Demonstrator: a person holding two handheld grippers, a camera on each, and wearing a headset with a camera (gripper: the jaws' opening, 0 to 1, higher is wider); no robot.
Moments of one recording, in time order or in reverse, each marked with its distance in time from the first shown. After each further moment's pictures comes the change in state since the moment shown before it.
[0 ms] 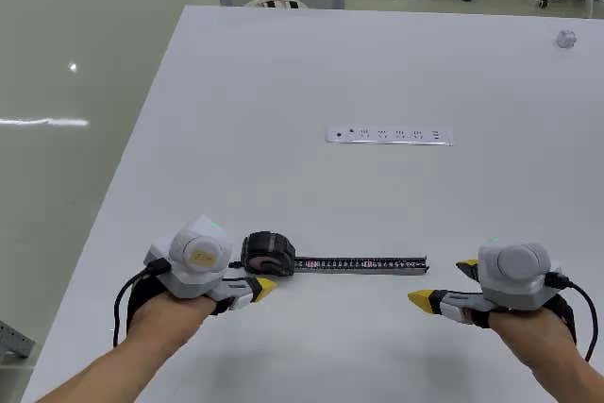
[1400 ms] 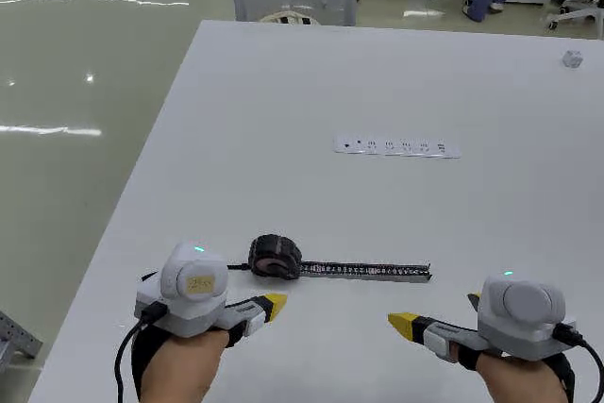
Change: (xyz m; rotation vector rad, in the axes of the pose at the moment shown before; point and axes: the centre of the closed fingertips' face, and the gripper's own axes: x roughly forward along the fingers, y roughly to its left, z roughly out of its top) left arm -0.057 -0.016 -0.006 -0.289 -0.045 0.197; right arm -0.042 0.048 0.010 0.184 -0.089 -0.079
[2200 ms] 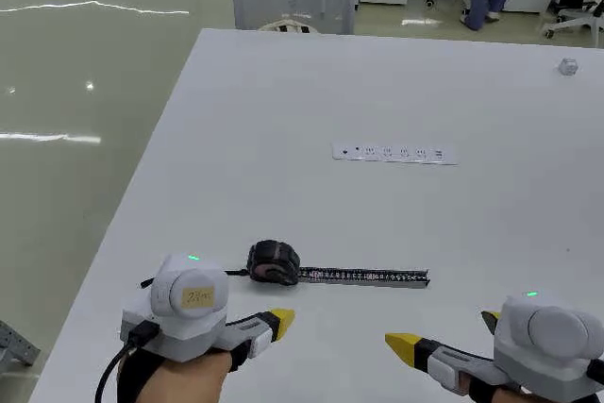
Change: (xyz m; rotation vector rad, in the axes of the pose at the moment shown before) left arm -0.062 -0.026 0.016 -0.054 0.026 0.041; right arm -0.066 0.041 0.012 0.042 -0.031 -0.014
